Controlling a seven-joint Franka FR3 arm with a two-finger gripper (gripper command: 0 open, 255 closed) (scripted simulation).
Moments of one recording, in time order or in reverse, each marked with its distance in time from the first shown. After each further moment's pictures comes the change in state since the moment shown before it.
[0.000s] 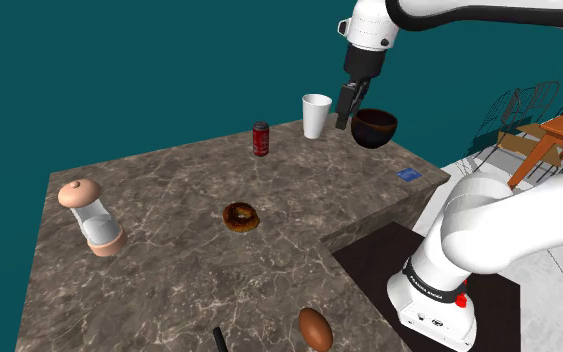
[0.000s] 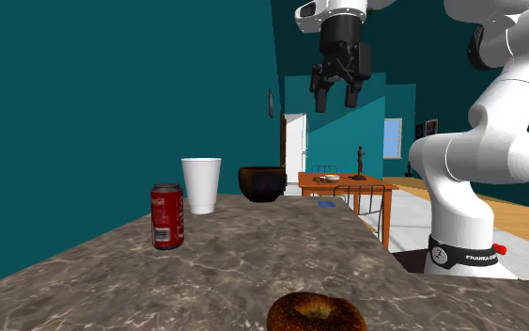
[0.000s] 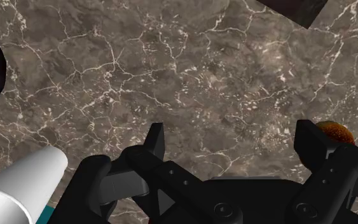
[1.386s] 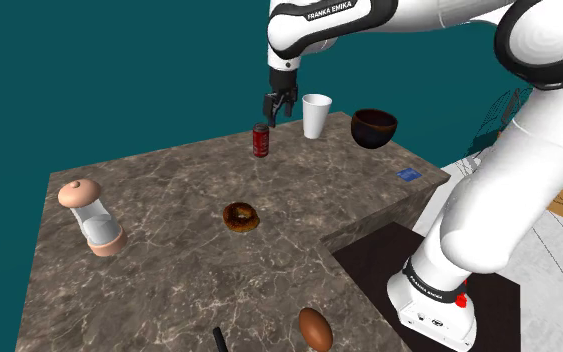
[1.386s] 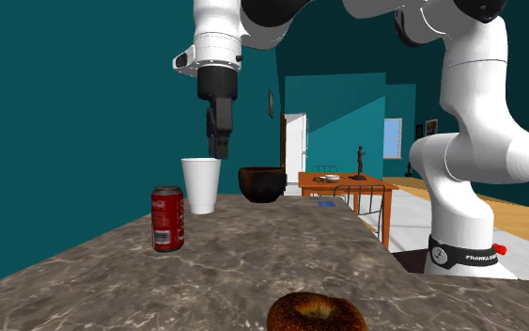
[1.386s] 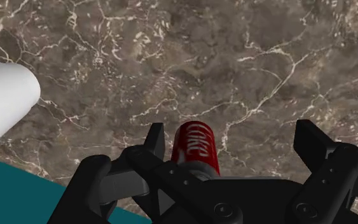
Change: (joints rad) arm -0.015 0.749 -0.067 0.417 0.037 0.294 -0.037
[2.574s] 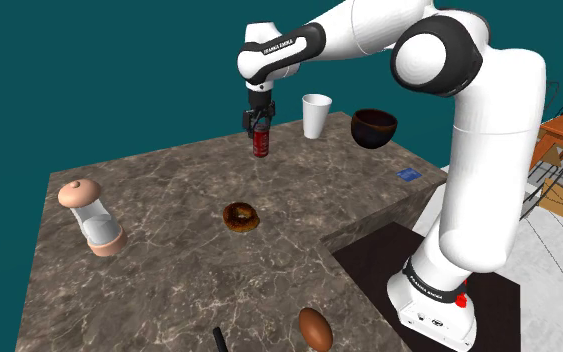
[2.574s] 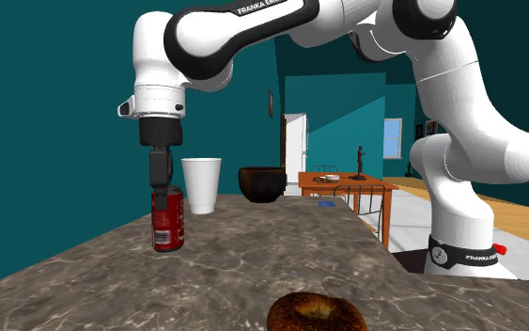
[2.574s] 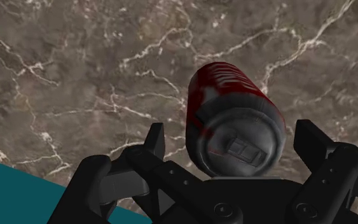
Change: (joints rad) arm -0.023 0.389 -0.009 0.291 0.052 0.078 -0.024
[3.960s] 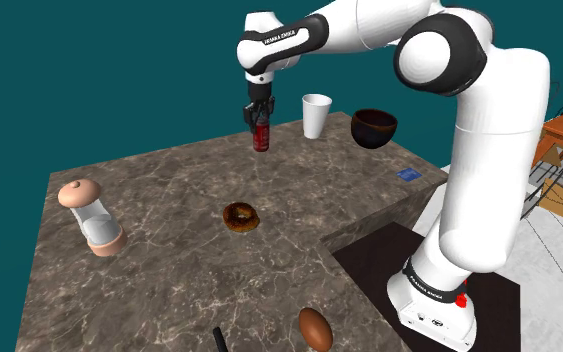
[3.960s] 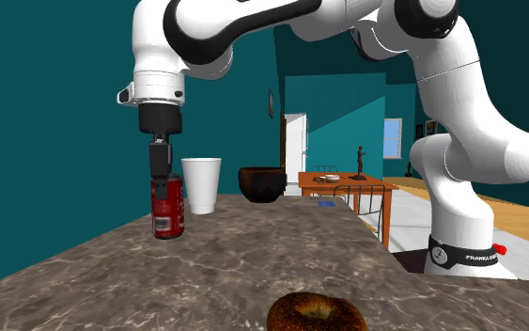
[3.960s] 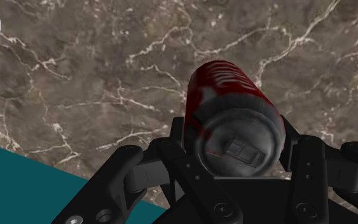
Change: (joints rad) arm 0.000 -0.015 -0.001 0.040 -0.002 -0.054 0.001
